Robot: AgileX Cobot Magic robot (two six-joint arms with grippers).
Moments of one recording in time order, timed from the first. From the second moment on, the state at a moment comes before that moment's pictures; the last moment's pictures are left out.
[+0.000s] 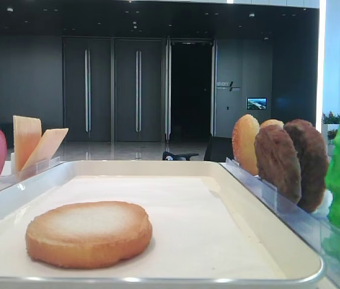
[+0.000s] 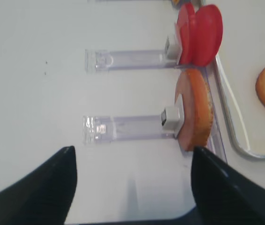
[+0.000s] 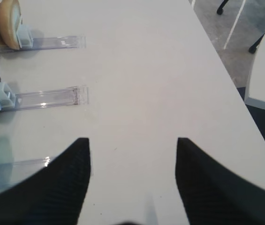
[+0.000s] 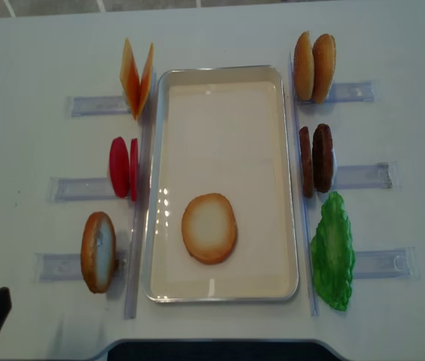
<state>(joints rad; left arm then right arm) -0.02 0.12 -0.49 0.00 1.14 -0.01 -0.07 -0.01 -0.50 -0.03 1.14 -0.02</state>
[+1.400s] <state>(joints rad) -0.02 -0.02 -0.47 -0.01 1.11 -0.01 -0.07 -0.01 -0.50 -0.03 1.14 -0.02</state>
